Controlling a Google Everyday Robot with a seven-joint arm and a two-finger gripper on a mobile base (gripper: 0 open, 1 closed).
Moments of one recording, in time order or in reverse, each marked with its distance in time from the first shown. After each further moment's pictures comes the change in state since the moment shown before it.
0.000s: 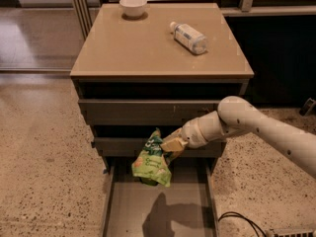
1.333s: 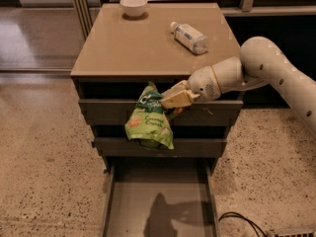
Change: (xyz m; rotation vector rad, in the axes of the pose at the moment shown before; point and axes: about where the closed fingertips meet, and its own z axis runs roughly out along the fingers) arm -0.151 0.049 -0.113 -0.143 -0.146 -0.192
